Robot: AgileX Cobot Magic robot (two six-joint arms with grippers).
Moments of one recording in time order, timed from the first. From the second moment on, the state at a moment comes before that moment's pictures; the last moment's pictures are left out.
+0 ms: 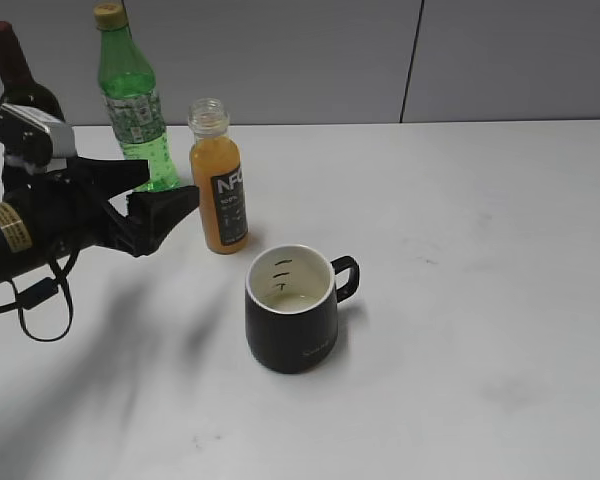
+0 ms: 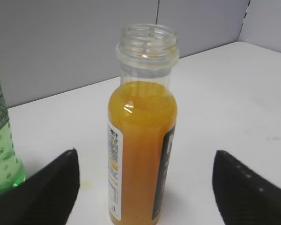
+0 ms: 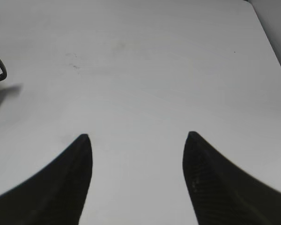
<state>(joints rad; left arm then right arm) -0.22 1.84 -0.55 0.50 -1.07 -0.10 0.10 0.00 -0.41 0.03 0.95 0.02</state>
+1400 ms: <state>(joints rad) -0.28 2.26 -0.98 0.51 -1.04 -0.08 0.10 0.00 -0.41 0.03 0.95 0.02</state>
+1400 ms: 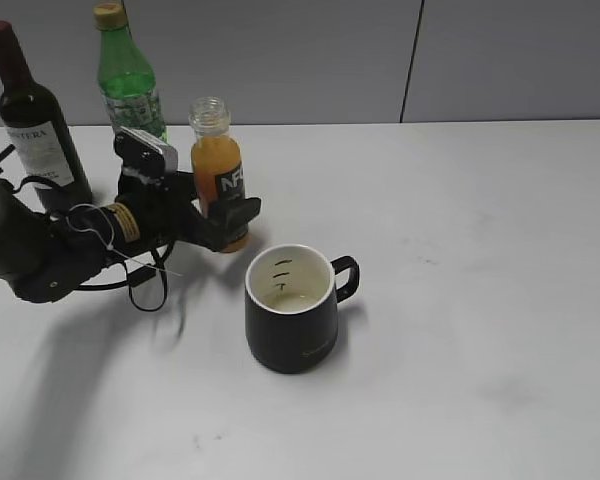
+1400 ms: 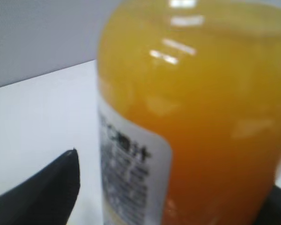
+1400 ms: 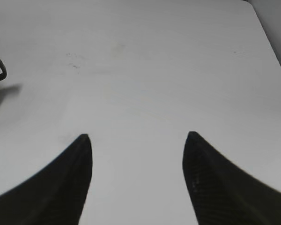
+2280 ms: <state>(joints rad) -0.31 2.34 -1.06 0.50 -1.05 -0.08 0.10 0.00 -0.41 0.03 0.95 0.02</state>
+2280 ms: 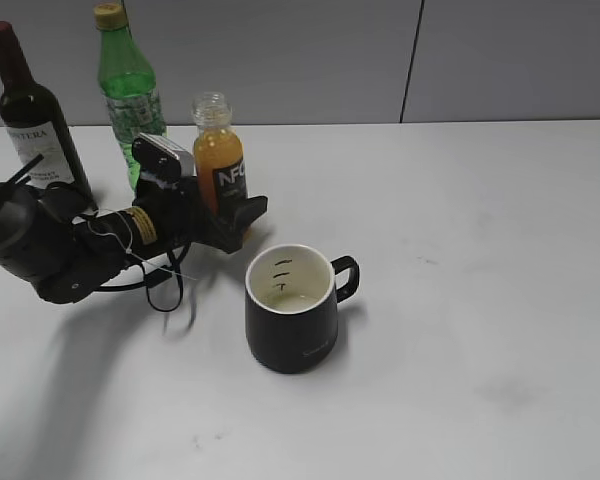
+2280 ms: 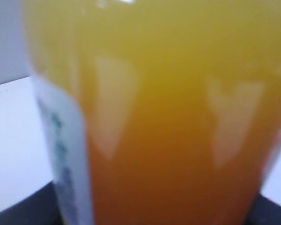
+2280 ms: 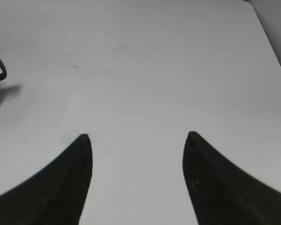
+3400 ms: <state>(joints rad) -0.31 2.21 -1.00 0.50 -1.10 -0.03 0.10 0.00 -0.41 0.03 0.95 0.02</state>
